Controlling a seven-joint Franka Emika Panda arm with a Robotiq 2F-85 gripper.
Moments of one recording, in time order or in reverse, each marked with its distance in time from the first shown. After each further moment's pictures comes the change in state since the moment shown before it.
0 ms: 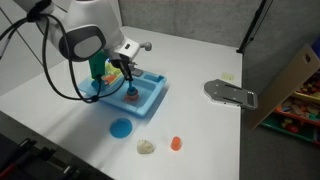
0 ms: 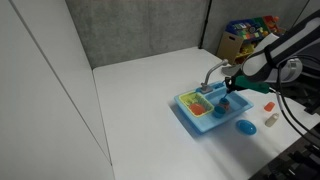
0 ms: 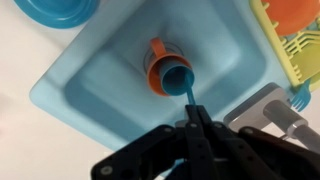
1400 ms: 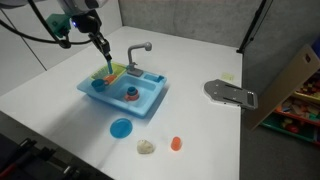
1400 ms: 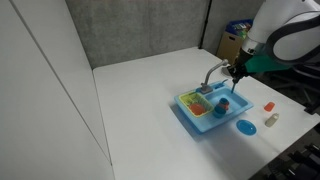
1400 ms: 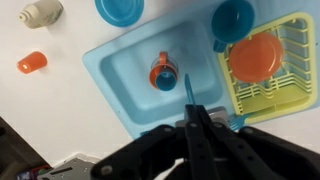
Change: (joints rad) arm 0.258 -0.338 -0.164 -0.045 -0.558 -0.441 0.263
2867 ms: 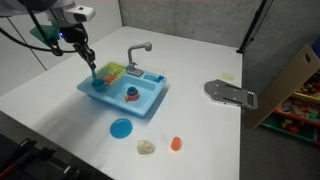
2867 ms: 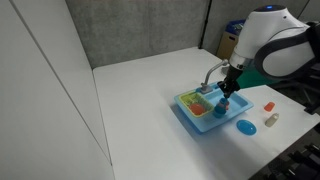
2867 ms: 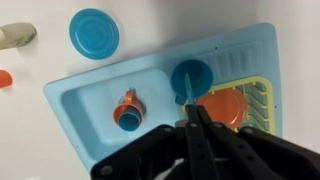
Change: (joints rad) arm -0.109 0.062 0.226 -0.010 0.049 -0.010 -0.053
